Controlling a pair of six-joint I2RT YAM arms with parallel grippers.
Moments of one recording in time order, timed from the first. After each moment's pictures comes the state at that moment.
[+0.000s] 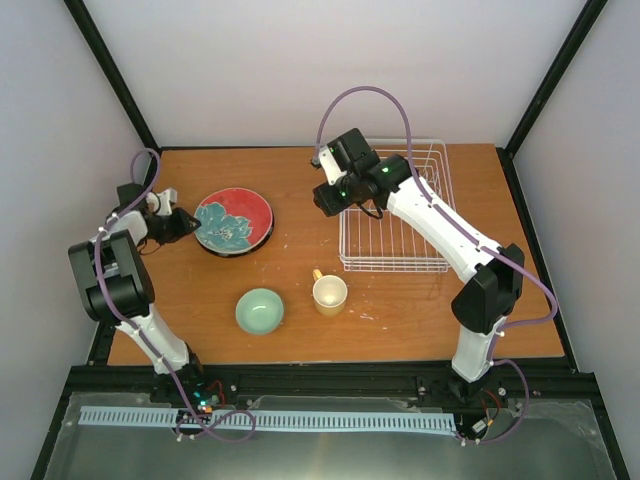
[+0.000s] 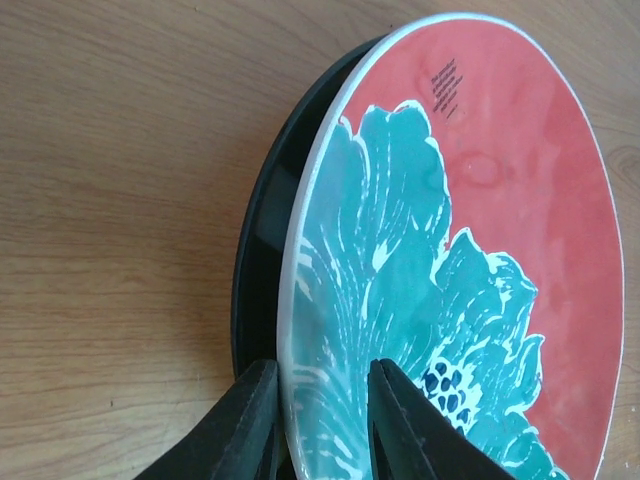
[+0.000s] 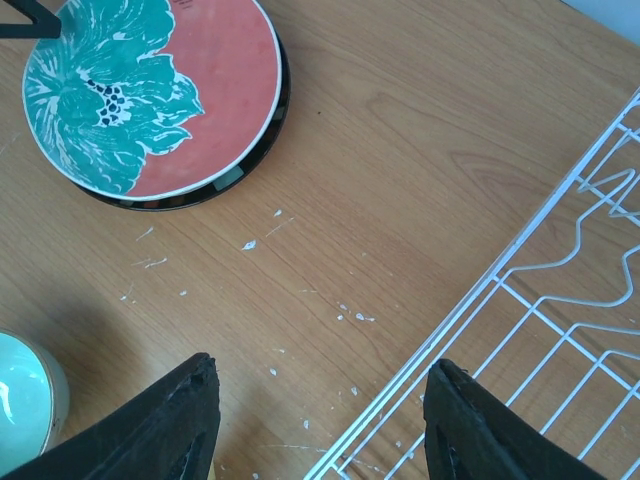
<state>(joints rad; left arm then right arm) 0.38 1.77 1.13 -0.47 0.62 -0.04 0.68 1.82 1.88 -0.94 -0.07 0.00</state>
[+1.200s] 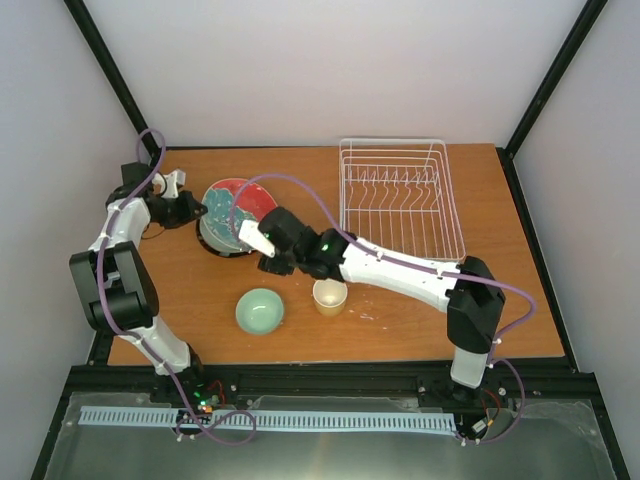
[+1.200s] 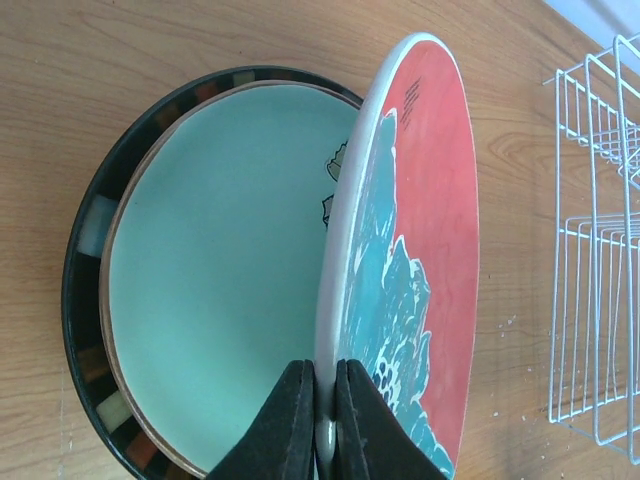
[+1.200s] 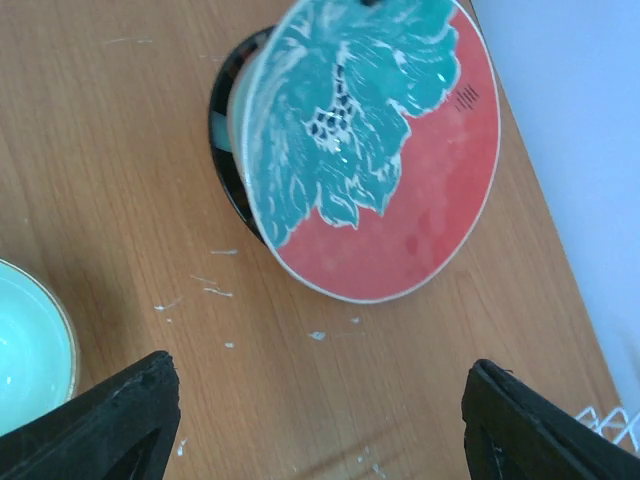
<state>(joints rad) 0.30 1.70 1.27 -0.65 0.66 -0.07 1.06 1.81 1.59 -0.49 0.25 -0.43</state>
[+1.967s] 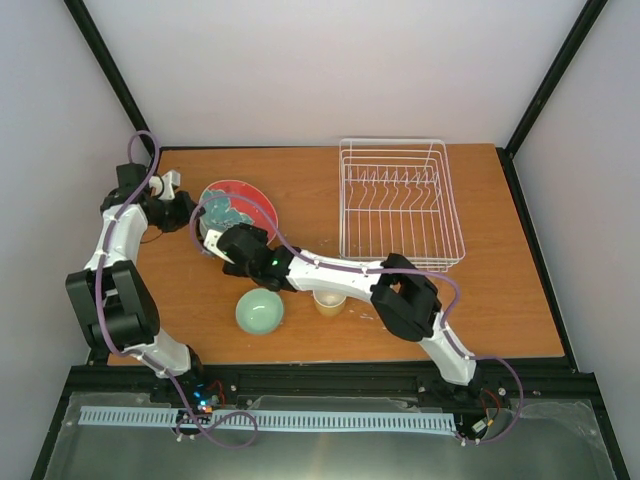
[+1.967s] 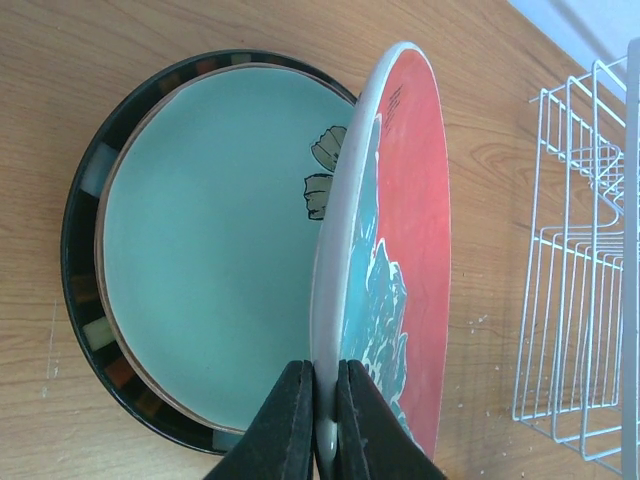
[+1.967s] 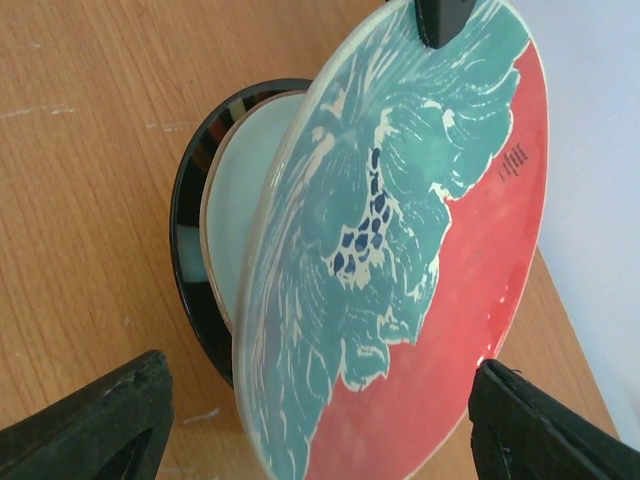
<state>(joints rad) 0.28 1.57 1.23 -0.71 0.61 -0.17 1.16 2.18 1.77 -0.23 0.43 -0.47</state>
